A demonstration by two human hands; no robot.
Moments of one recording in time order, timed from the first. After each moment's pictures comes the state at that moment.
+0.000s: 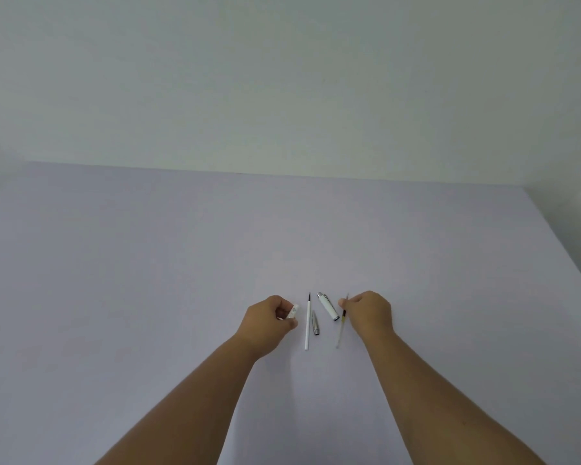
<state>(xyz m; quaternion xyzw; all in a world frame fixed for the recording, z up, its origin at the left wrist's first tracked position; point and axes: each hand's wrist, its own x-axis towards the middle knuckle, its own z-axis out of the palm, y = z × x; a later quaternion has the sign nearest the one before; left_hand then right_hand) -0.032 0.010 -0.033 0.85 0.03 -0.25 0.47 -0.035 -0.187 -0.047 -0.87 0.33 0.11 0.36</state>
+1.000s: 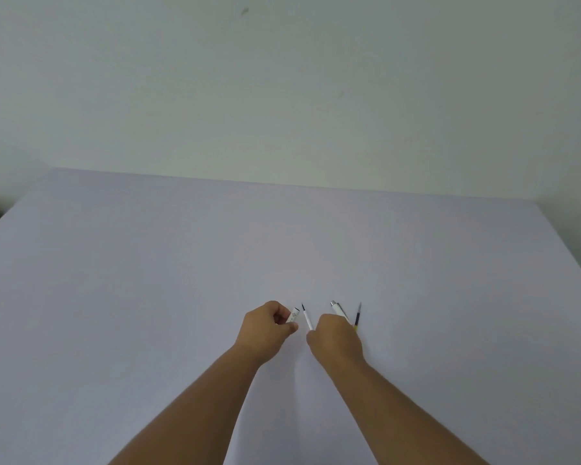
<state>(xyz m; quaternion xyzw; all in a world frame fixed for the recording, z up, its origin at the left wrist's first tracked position) -0.035 0.031 -0.023 0.86 0.07 -0.21 0.46 -0.053 -0.105 -0.046 -0.94 0.19 0.18 0.22</state>
